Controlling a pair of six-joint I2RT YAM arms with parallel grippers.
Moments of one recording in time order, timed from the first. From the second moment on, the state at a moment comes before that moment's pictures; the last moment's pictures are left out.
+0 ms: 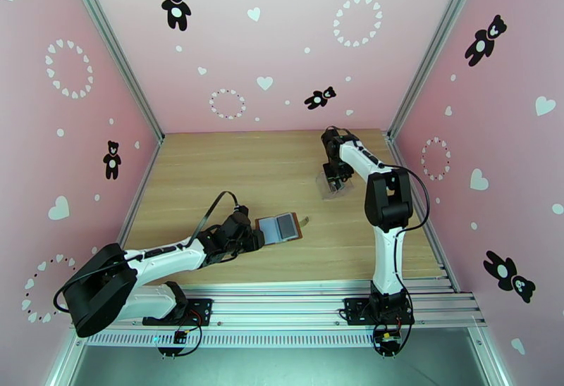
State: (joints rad) left arm -0.81 1.31 0.49 -0.09 0.01 -0.91; right arm 0.24 2.16 1.81 -1.09 0.25 0.08
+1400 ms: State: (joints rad) left arm -0.81 1.33 0.49 -0.09 0.01 -0.91; right arm 0.19 2.11 1.81 -1.07 0.28 0.11
